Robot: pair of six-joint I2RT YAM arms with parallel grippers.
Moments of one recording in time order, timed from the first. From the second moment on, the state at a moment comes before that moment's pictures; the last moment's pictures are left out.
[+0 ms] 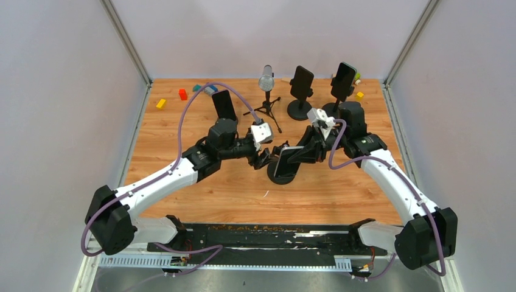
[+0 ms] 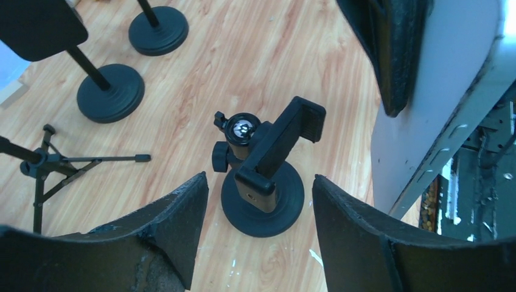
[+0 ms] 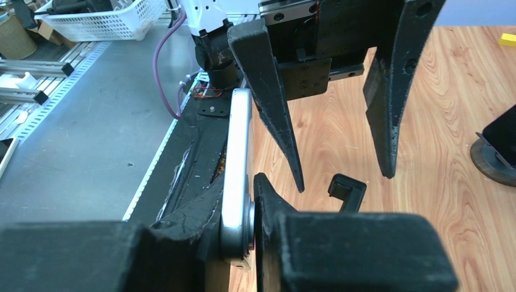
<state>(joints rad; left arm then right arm) -0.77 1.25 0.93 0.01 0.48 0.23 0.32 1.21 1.00 -0.29 -1.46 -0.41</state>
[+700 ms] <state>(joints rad) -0.80 1.25 0.87 0.07 0.30 0.18 0.29 1.18 1.01 -0.32 -1.45 -0.40</state>
